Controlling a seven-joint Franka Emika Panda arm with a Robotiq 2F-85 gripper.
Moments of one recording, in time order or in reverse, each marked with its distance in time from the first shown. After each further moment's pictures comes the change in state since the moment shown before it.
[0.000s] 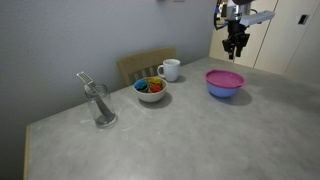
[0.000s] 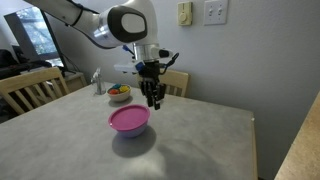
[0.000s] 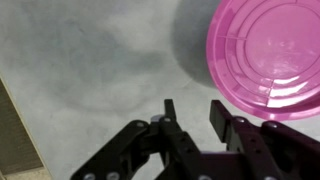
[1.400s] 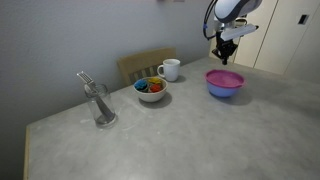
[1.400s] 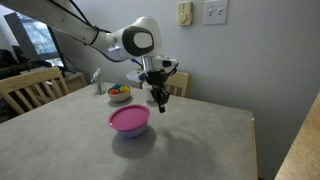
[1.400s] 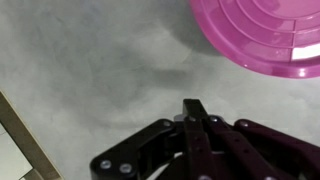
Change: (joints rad) arm 0.066 0.206 -0.066 0.207 -0.007 0.003 0.224
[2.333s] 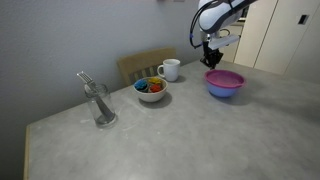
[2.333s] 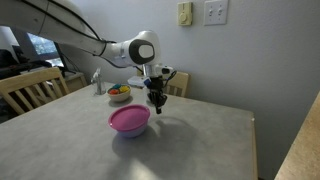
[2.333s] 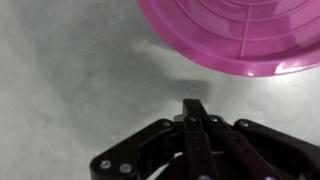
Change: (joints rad) arm 0.000 0.207 0.065 0.272 0.008 -0.107 -0.085
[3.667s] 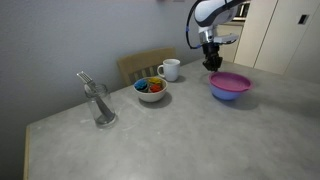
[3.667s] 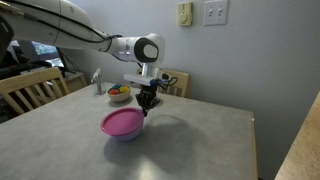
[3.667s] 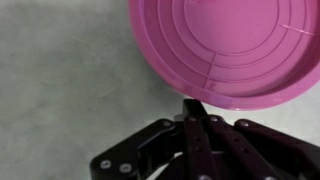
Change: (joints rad) arm -0.063 0.112 0.097 0.234 0.095 -0.386 -0.334
